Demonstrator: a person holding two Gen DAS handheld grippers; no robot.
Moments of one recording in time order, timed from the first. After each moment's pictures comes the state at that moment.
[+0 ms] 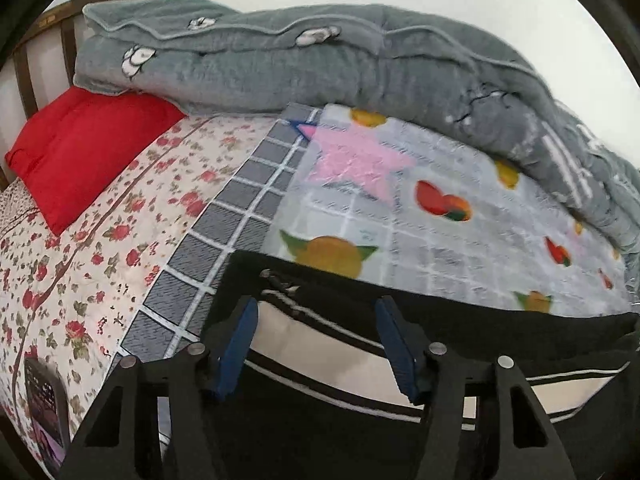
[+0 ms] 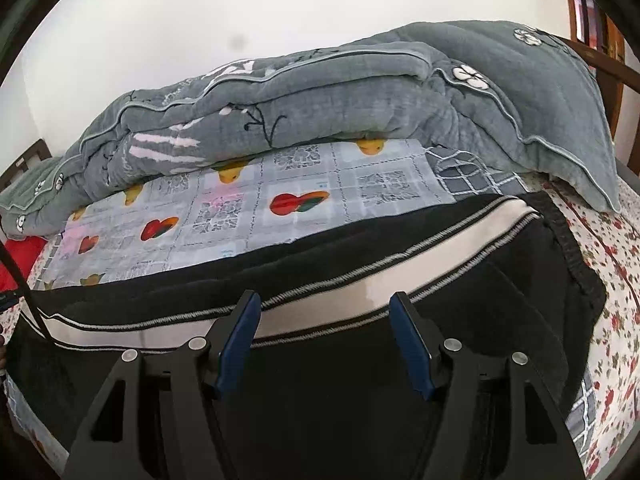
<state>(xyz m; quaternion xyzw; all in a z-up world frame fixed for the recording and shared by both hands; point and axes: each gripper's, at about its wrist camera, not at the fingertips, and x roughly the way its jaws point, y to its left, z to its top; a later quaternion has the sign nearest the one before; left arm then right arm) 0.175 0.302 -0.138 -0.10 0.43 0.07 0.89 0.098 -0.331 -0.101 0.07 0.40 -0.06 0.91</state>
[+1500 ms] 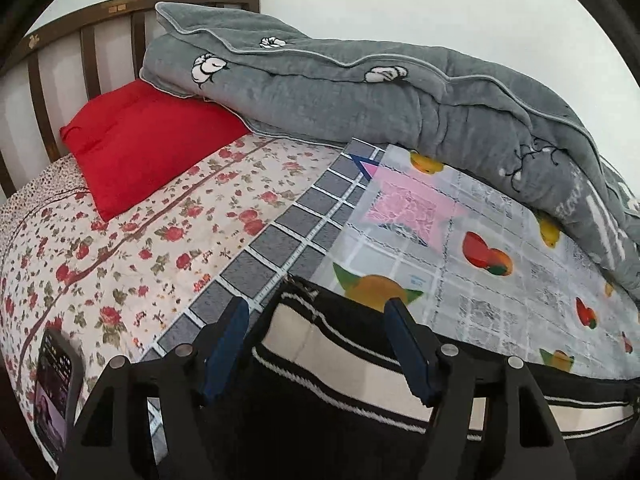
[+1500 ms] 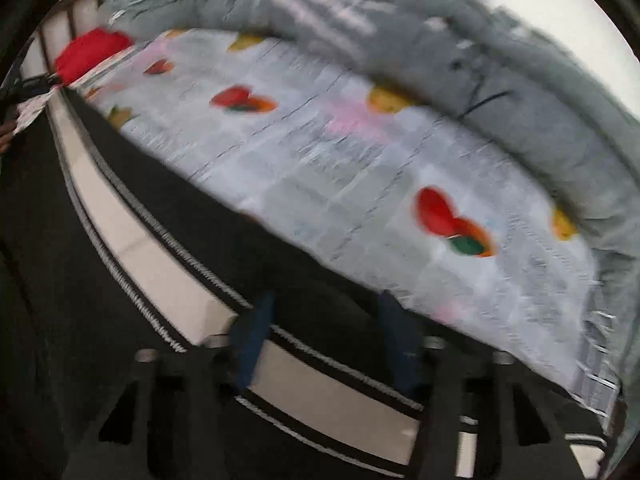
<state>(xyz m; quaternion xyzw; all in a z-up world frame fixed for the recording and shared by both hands) 0.165 0.311 -0.127 -0.13 0.38 0.17 0.90 0.219 -0.264 -0.180 -0.20 0.48 0.21 0.83</state>
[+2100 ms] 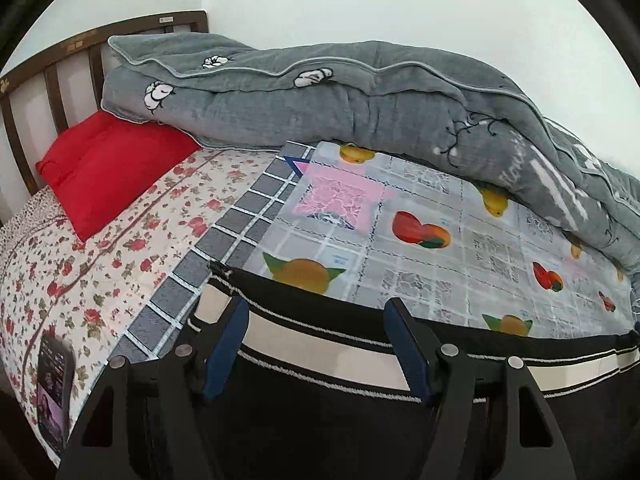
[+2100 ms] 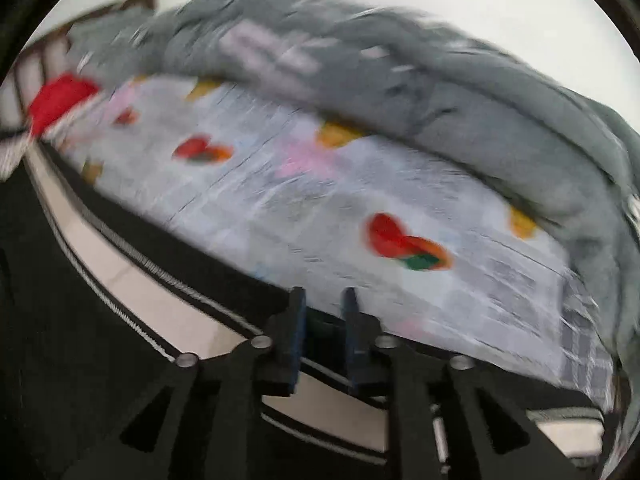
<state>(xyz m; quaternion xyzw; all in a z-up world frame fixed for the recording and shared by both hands) 0.154 0.251 -0.106 -0.09 0.39 0.12 0.91 0.227 -0.306 -0.142 -0.14 0.43 0.10 0.88</state>
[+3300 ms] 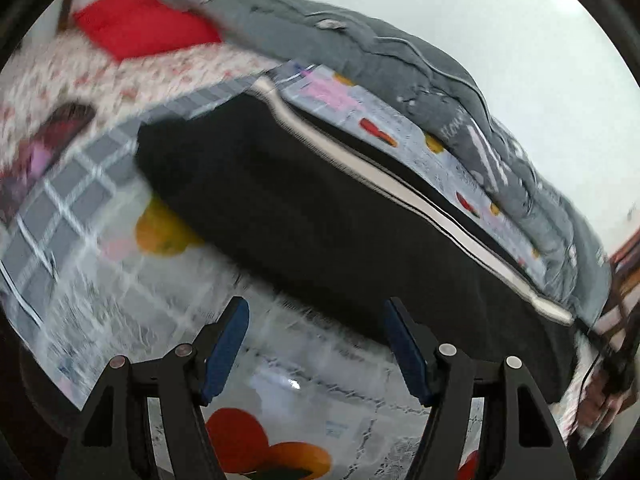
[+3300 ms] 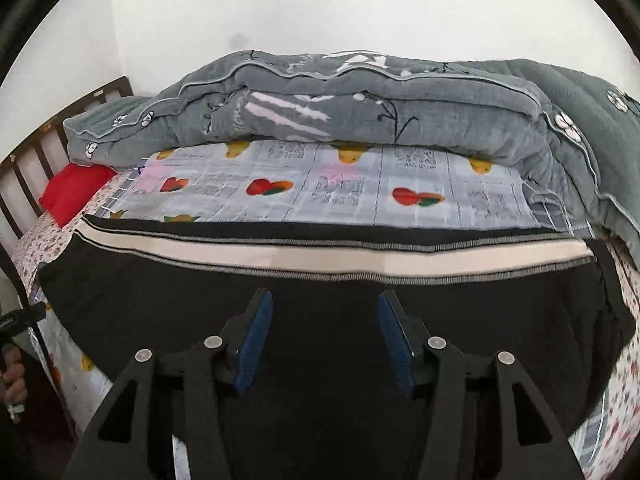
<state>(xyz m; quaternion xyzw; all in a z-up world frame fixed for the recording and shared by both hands) -0.035 0.267 -0.171 -0.28 0.40 0.01 0.87 0.054 -0.246 -0.085 0.01 0.41 0.08 0.91</state>
